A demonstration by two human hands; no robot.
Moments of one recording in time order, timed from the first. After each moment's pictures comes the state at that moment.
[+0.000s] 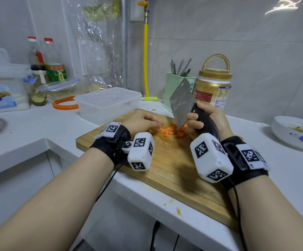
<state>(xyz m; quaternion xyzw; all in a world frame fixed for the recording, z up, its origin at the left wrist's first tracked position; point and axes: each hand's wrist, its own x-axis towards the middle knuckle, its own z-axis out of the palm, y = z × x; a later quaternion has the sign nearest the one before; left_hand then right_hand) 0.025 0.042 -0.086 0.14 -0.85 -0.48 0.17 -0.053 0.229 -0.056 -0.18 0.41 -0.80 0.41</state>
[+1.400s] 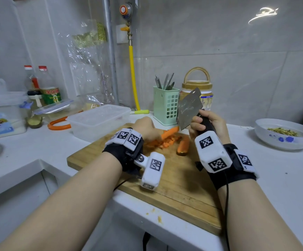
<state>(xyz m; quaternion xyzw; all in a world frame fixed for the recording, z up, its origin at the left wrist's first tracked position) -0.010 0.090 -0.054 0.25 -0.93 -0.25 0.12 -0.084 0.265 -0.053 -0.19 0.31 -0.86 0.37</state>
